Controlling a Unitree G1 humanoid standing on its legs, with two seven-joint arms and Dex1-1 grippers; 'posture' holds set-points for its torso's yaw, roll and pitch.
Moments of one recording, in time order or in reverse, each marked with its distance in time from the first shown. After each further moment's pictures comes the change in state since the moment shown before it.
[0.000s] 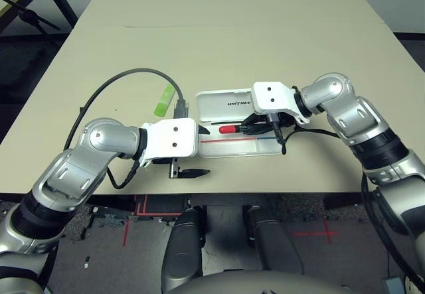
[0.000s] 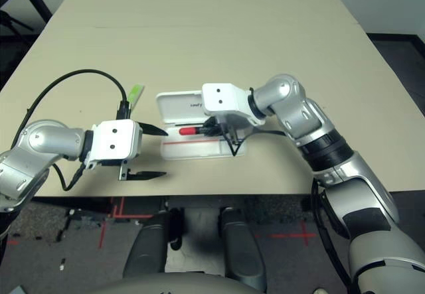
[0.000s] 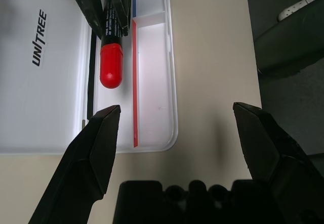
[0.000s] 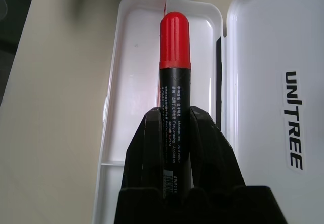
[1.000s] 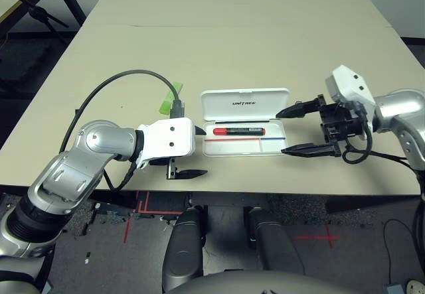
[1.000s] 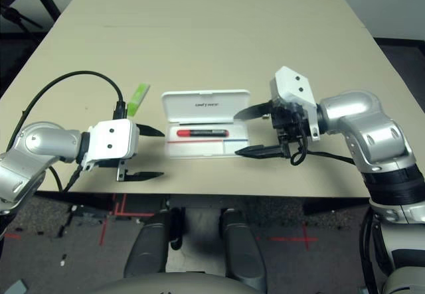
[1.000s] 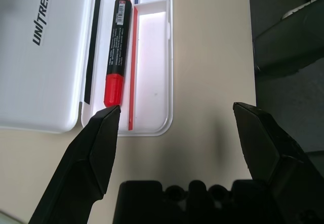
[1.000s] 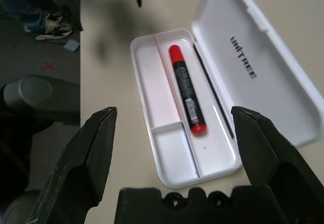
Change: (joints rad) left arm 0.030 0.013 0.022 -0.010 -0.019 0.022 0.008; right arm 0.339 -0.302 -0.456 -0.342 0.494 0.332 -0.063
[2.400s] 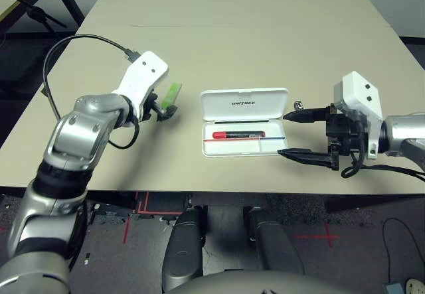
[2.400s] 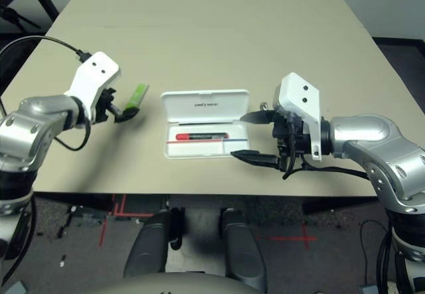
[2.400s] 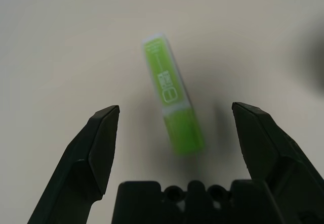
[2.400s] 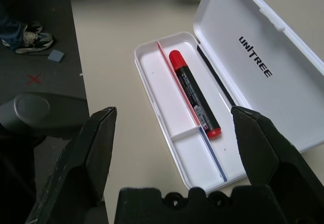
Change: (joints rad) left arm -0.365 -0.240 0.086 0.455 0.089 0.592 0.586; right arm 0.141 -0.020 -0.011 -0.275 0.133 0.125 -0.261
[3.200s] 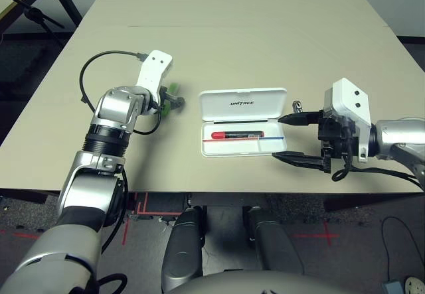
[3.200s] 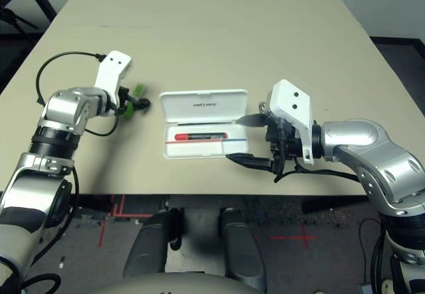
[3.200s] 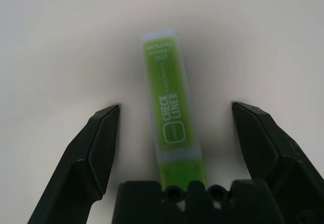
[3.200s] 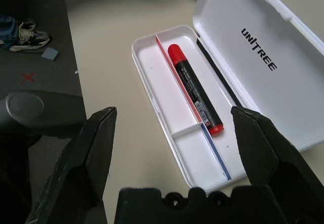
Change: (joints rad) left arm -0.143 -0.196 0.027 0.535 0.042 -0.201 0.062; right arm 0.023 0.009 0.034 -0.013 -0.025 -0.018 -0.047
